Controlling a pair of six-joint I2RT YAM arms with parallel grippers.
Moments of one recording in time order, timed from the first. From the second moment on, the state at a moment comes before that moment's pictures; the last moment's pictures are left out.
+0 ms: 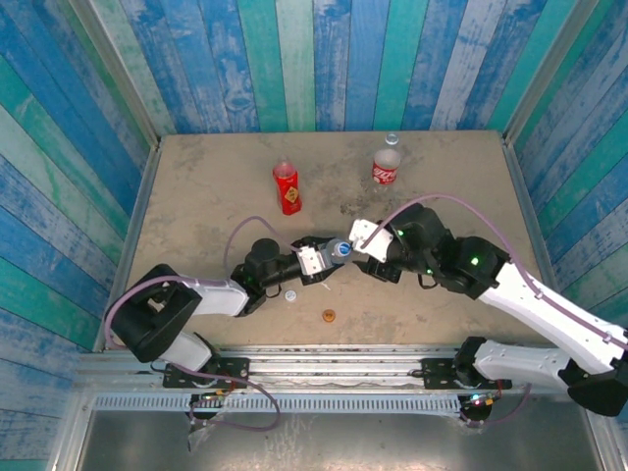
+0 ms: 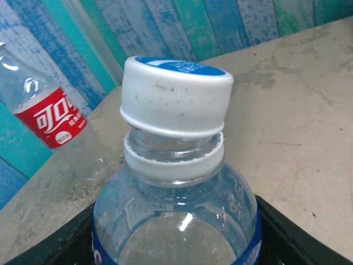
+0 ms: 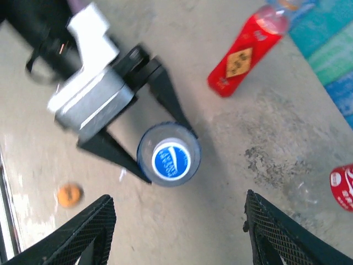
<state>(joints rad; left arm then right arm) -0.71 1.46 0.37 0.93 0.45 0.53 0.91 1.11 1.14 -0.79 0.00 -0.55</state>
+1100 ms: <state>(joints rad) -0.71 1.46 0.38 0.92 0.54 0.46 0.94 1.28 1.16 -0.76 0.05 -0.74</state>
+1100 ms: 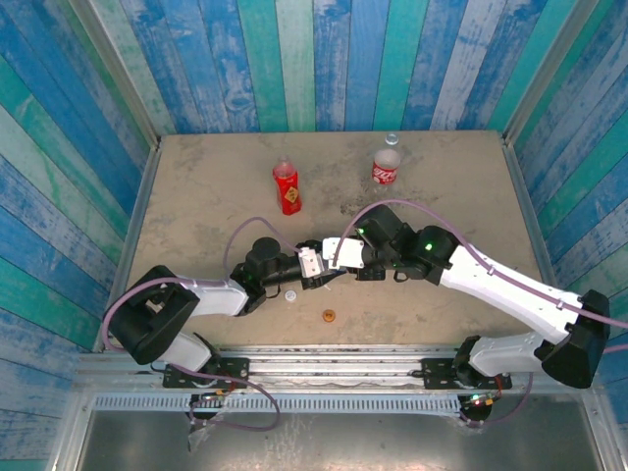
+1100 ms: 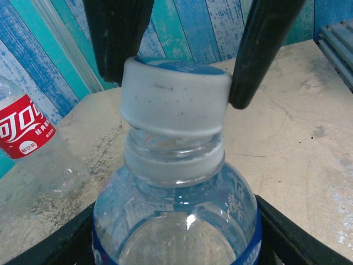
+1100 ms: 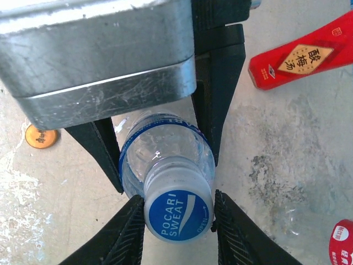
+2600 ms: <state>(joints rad) -0.71 1.47 0.34 0.88 0.58 0.41 0.90 1.44 1.28 -0.93 -0.07 -0.52</state>
